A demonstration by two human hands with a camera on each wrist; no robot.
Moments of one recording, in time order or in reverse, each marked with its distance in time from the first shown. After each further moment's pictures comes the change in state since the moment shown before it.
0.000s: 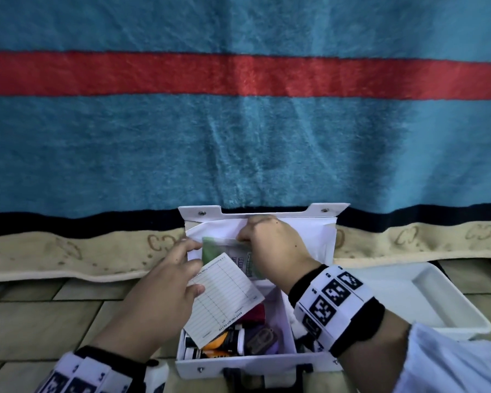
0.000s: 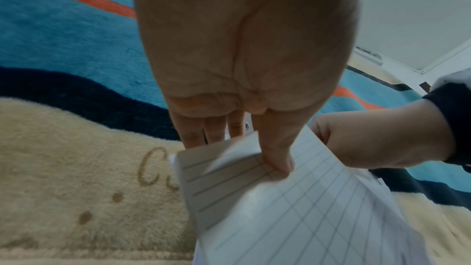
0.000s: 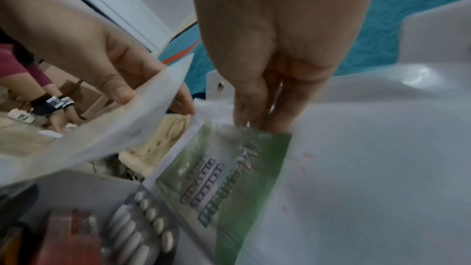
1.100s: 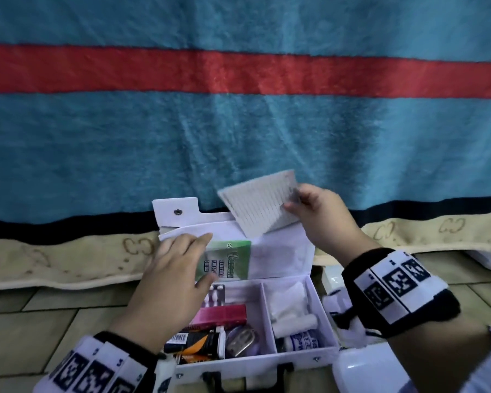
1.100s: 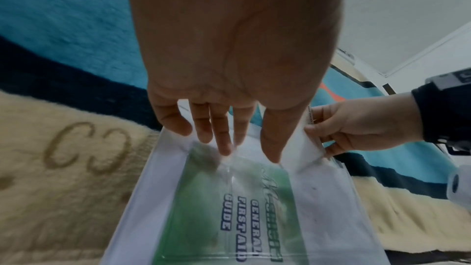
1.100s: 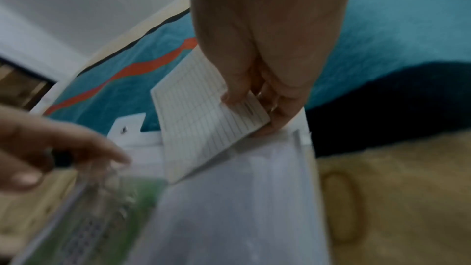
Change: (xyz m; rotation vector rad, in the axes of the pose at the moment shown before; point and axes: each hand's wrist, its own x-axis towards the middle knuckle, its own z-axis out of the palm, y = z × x) left_hand 0.022 0.023 0.022 0.172 0.114 0.120; right_hand -0.023 0.085 -0.028 0.707 0.405 0.232
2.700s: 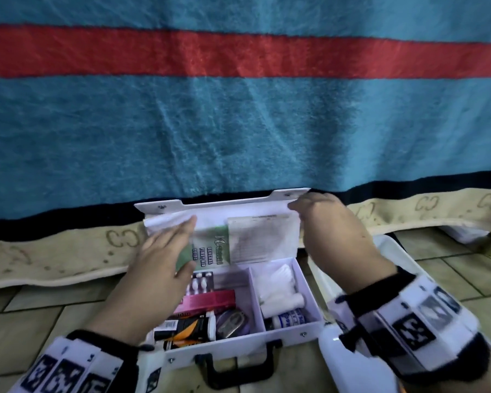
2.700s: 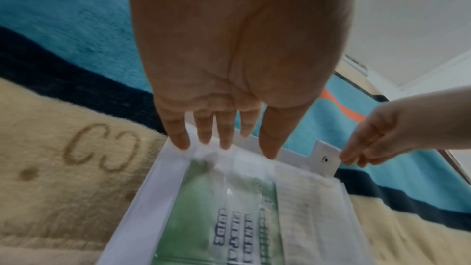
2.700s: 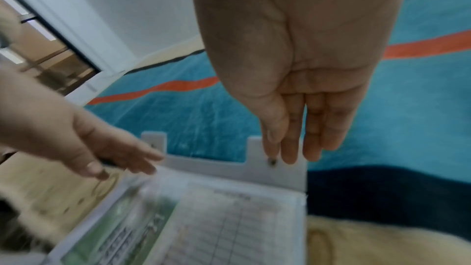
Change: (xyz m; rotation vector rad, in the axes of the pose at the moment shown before) left_hand -0.007 0.000 -0.009 -0.177 -0.085 -0.038; right_hand -0.055 -0.026 -0.020 -0.786 -0.129 0.034
